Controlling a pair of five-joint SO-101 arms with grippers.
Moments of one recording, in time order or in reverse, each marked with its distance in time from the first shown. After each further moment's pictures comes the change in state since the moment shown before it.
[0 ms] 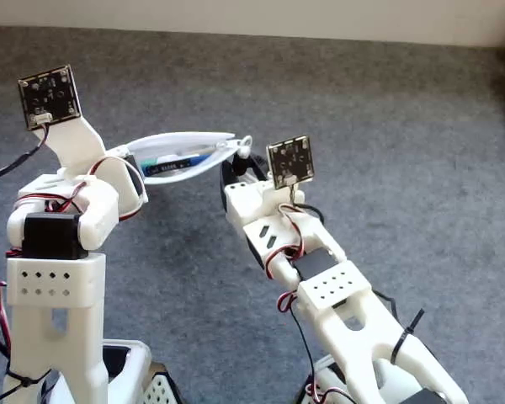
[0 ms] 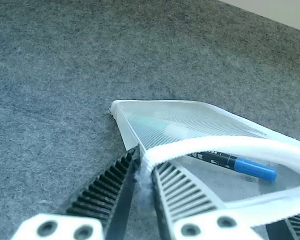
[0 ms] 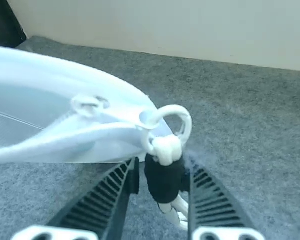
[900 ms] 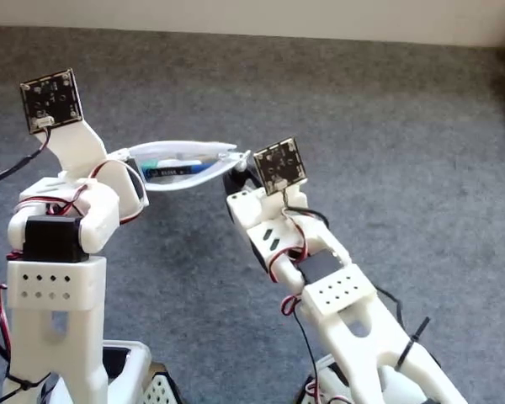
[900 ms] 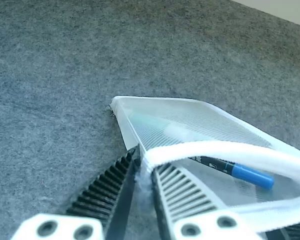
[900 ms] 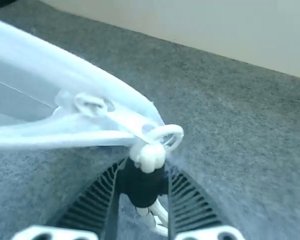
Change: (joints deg) left arm 0.4 -0.1 1.3 0.0 0.0; right arm 0.4 -4.7 0.0 10.4 9.2
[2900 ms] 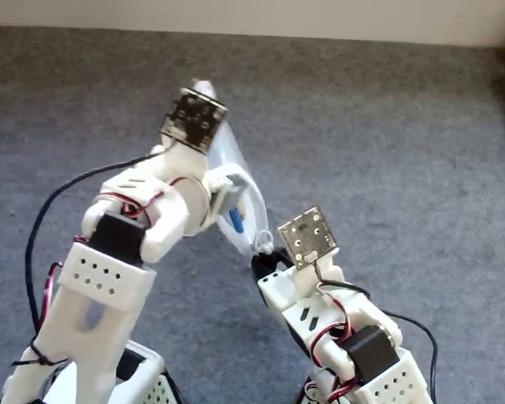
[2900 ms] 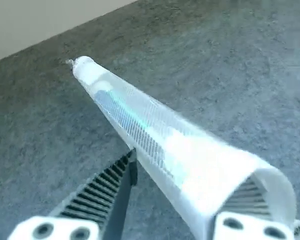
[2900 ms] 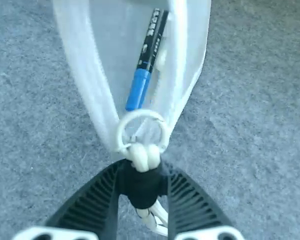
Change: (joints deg) left arm 21.5 0.9 6.5 -13.5 -26.6; right arm -3.3 -48.7 10.3 52.6 0.2
